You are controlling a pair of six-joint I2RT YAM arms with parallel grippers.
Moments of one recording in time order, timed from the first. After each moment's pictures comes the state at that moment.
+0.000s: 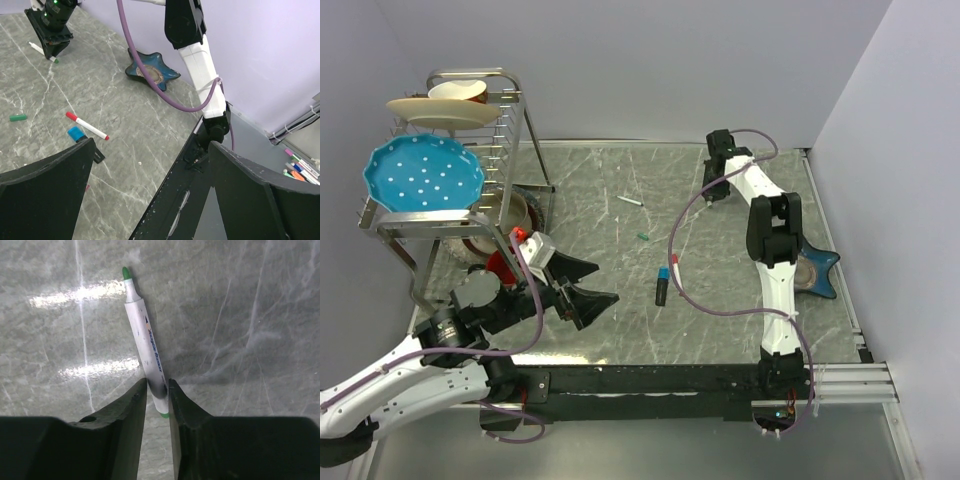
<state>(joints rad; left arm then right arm) -1.02 0.54 0.76 -0.20 0.04 -0.40 0.17 2.40 2.07 -0.76 0.11 0.32</state>
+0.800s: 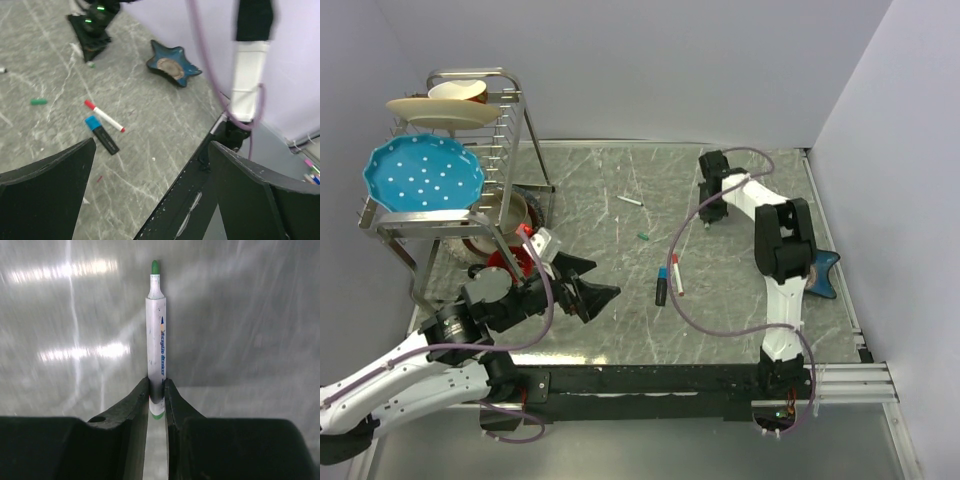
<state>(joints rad) -1.02 0.57 0.76 -0.23 -0.05 -0.42 0.24 2.17 1.66 -0.63 0.14 0.30</state>
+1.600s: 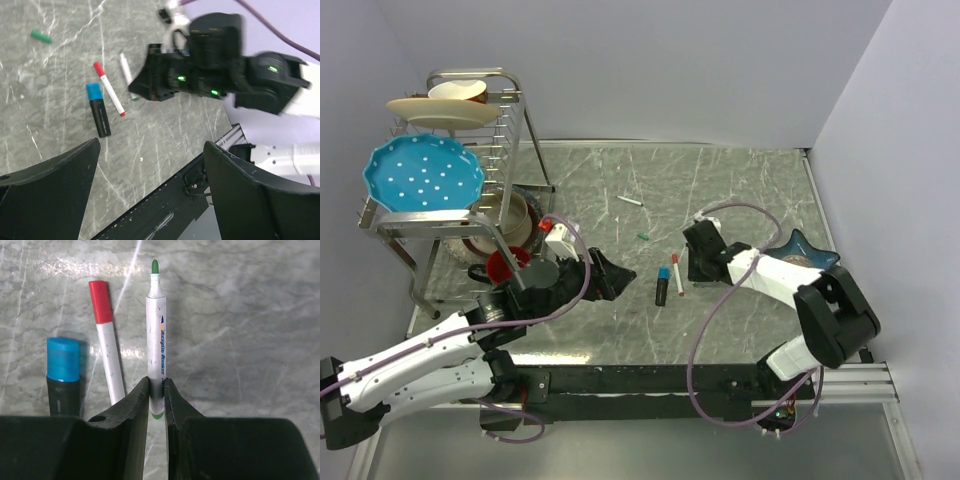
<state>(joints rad) -1.03 0.77 0.72 -0.17 -0.24 -0.81 0.56 1.48 0.78 -0.33 0.22 0.52</state>
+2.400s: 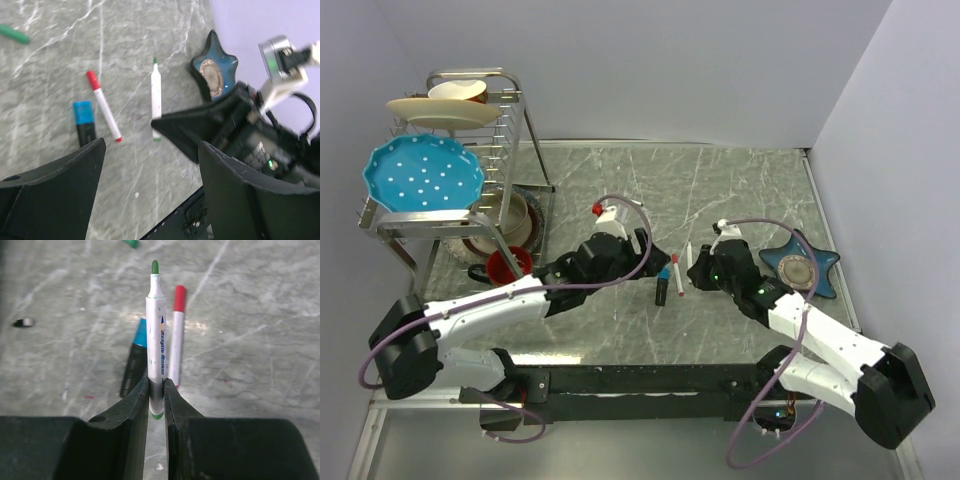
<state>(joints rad) -0.98 1.27 0.84 0.06 -0.21 -0.88 0.59 0.99 0.52 -0.16 0.09 0.54</state>
